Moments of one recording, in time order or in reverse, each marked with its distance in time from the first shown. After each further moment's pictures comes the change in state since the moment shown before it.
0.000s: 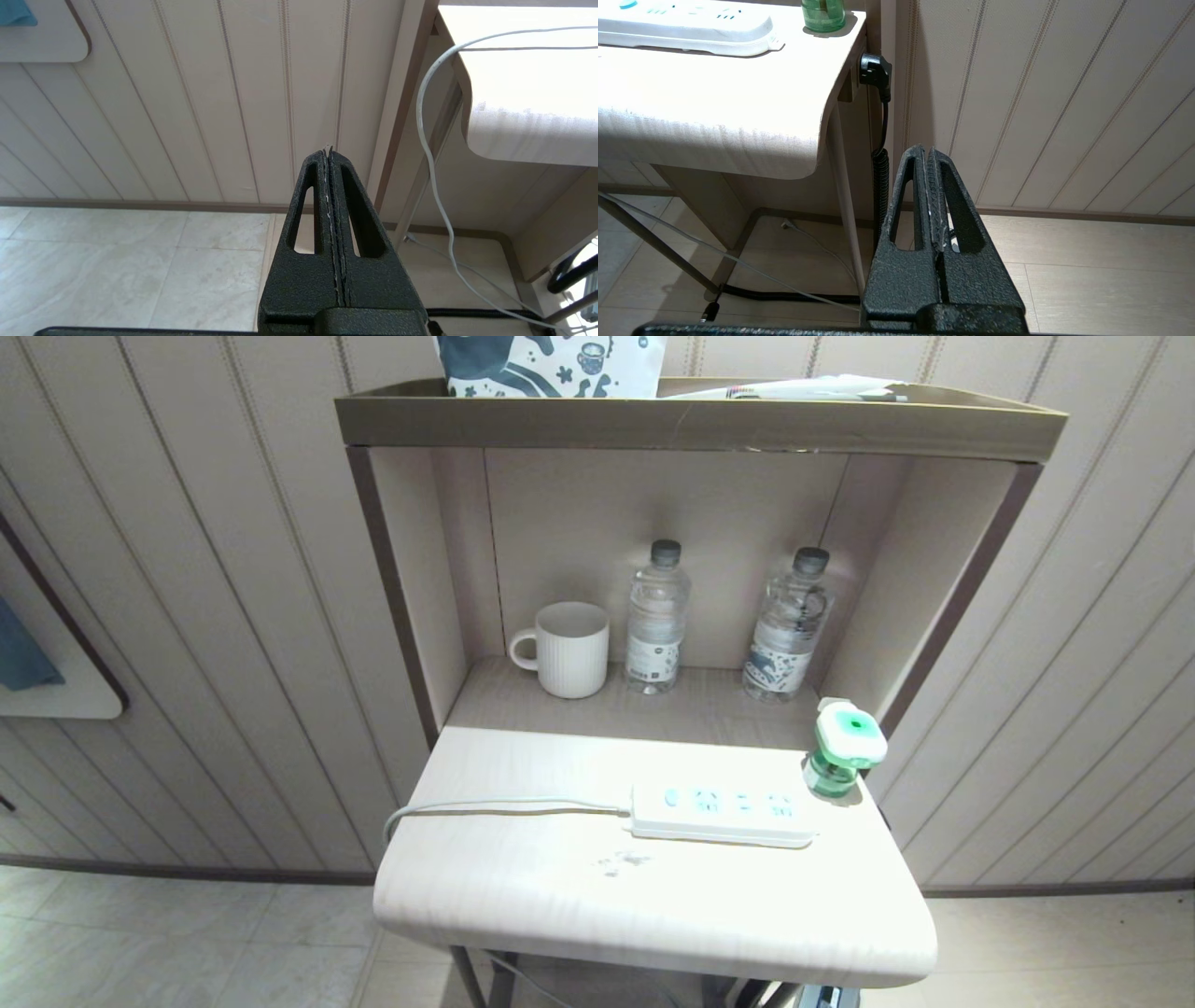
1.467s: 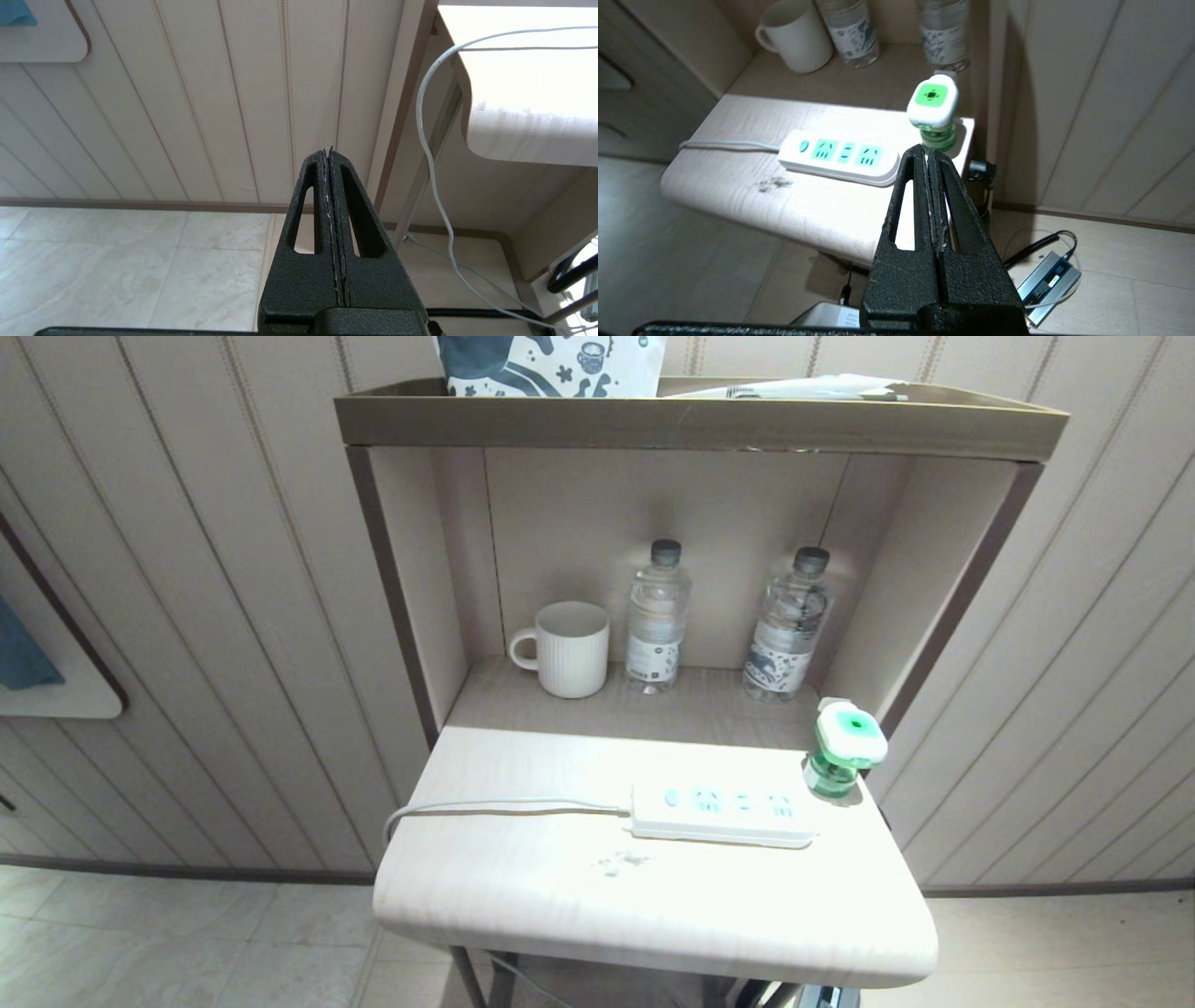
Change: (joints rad) left arm 0.000 0.000 0.000 0.000 0.000 -0.001; right arm 0.105 0.753 -0.812 0.177 0.155 0.191
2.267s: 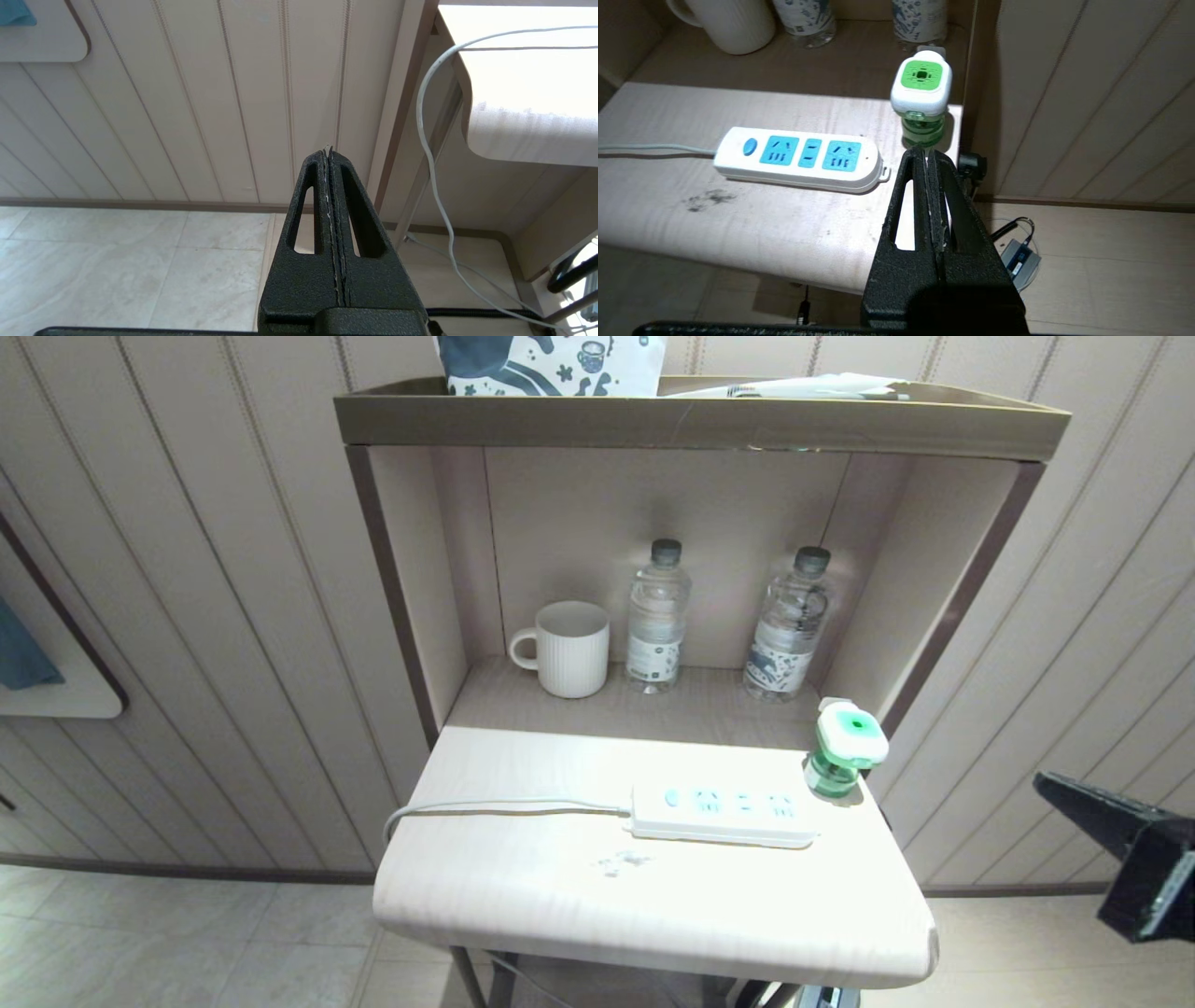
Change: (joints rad) left arm 0.000 0.000 0.000 0.000 0.000 0.000; right arm 0.725 0.210 0.204 -0.313 -0.892 0.115
